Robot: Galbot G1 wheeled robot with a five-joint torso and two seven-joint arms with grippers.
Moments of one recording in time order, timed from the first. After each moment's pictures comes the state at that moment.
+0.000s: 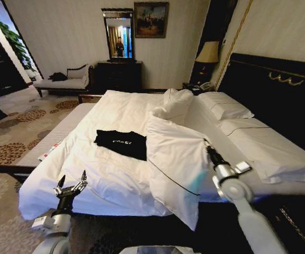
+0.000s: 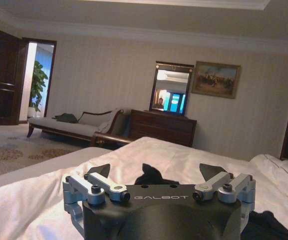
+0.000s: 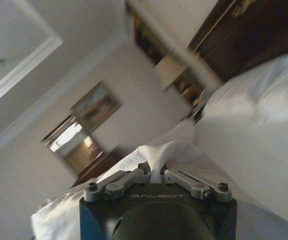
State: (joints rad) left arm 1.80 -1.41 -0.82 -2.22 -0.48 -0.11 -0.02; right arm -1.42 1.14 0.79 2.11 1.21 -0.02 0.23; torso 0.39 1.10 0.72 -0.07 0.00
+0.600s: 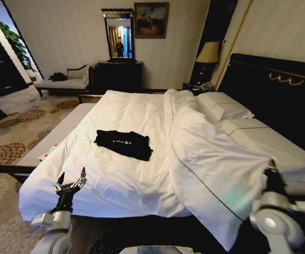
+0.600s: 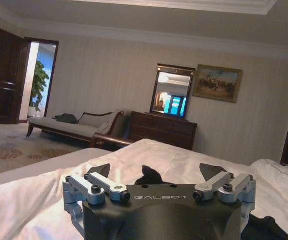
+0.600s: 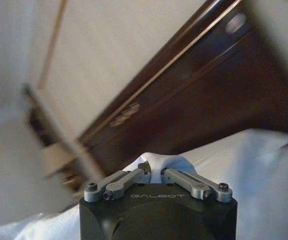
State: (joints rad) left arm 1.77 -1.41 -0.81 -2.19 -0.50 -0.12 -0.02; right arm -1.63 1.34 1.14 2.10 0.97 0.19 0.42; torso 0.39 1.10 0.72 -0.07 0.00
